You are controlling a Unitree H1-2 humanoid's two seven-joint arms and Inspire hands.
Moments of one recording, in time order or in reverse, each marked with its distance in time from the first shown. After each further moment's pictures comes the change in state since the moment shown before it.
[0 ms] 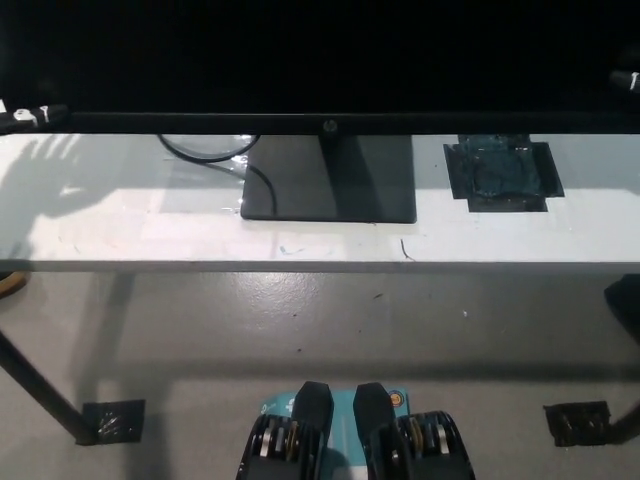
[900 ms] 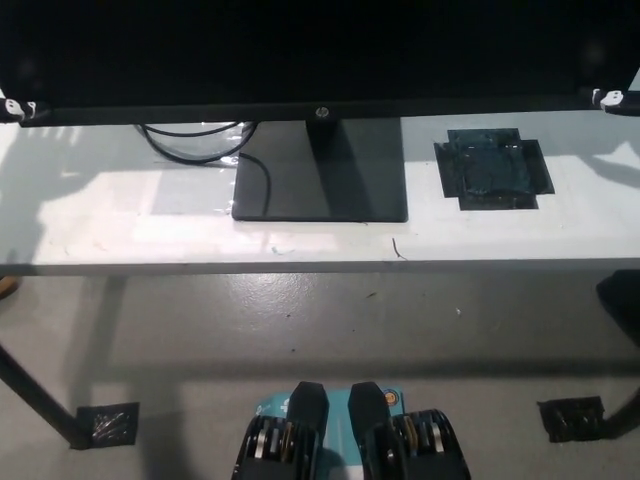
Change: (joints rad) left_arm -0.137 -0.048 -0.300 0.172 0.192 0.052 0.252; right_arm -0.091 0.074 0.305 0.195 -0.236 -0.132 -0.483
